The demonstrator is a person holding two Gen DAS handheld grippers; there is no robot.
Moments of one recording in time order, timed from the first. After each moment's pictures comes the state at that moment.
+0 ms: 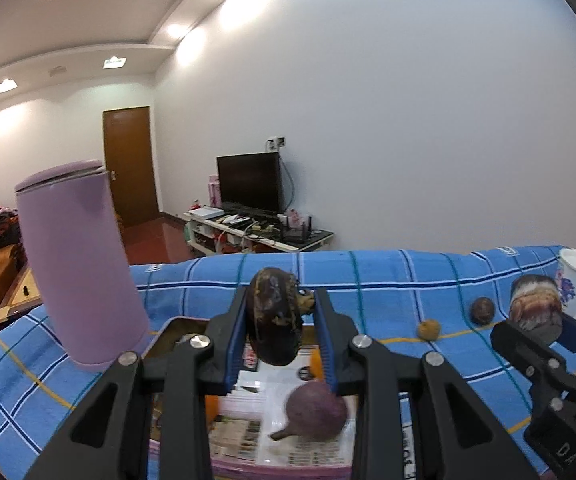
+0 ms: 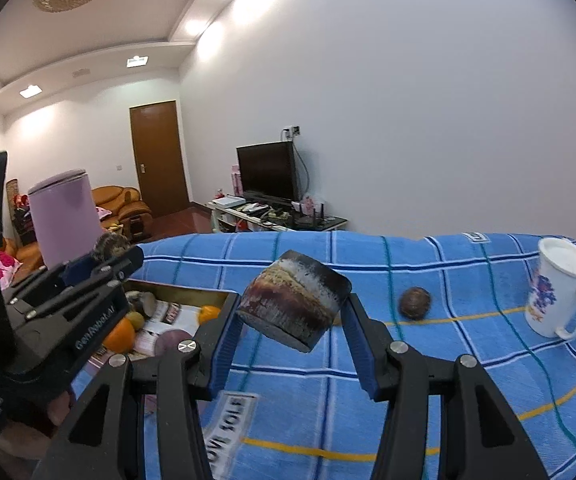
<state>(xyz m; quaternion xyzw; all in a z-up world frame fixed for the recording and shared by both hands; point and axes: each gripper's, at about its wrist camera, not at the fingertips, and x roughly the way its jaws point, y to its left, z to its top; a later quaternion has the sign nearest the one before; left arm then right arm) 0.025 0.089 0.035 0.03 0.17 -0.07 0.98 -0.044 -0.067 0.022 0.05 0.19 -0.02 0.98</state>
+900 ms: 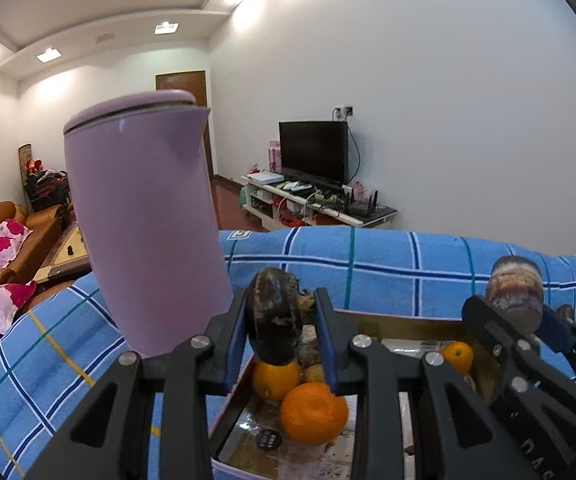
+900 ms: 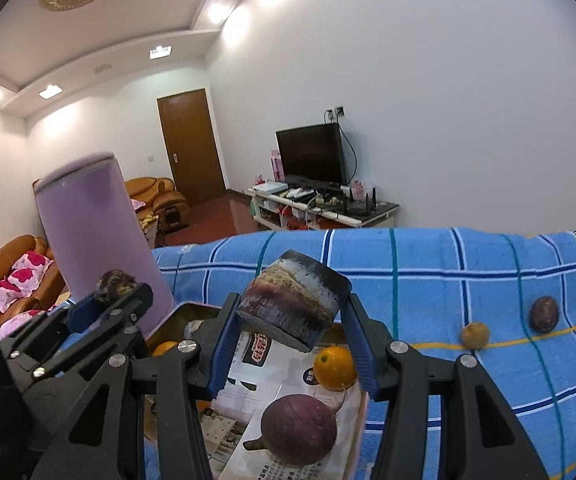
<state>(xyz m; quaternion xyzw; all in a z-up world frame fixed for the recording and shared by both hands) 0.081 0.164 0.014 0.01 0.23 0.03 0.97 0.054 0.025 0.010 0.07 0.22 0.05 0.97</state>
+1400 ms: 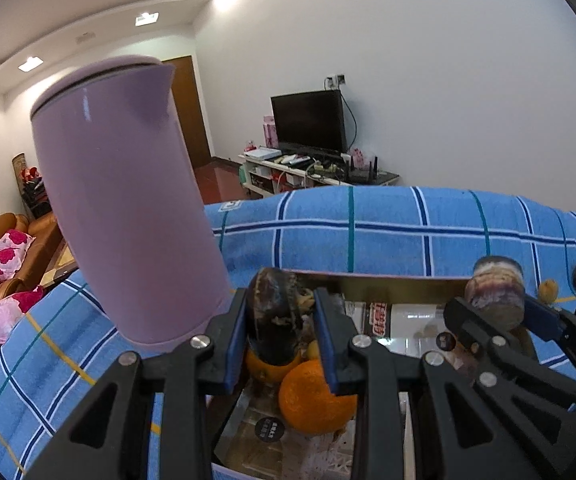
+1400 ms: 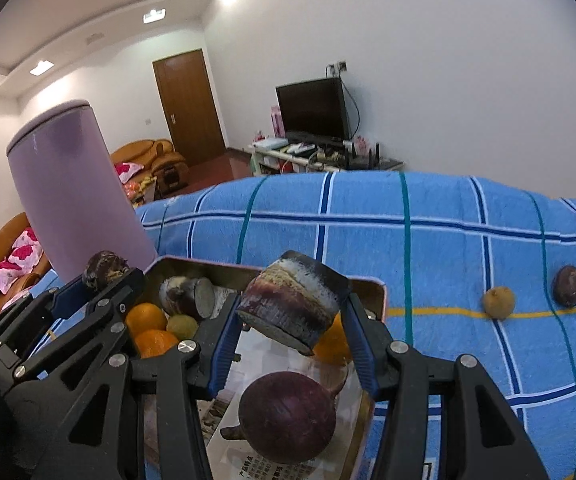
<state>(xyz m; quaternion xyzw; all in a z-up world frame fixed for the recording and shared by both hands) 0.094 0.152 -0.007 0.06 0.27 0.03 0.96 0.086 0.023 -0.019 0.07 0.30 0.06 0.95</state>
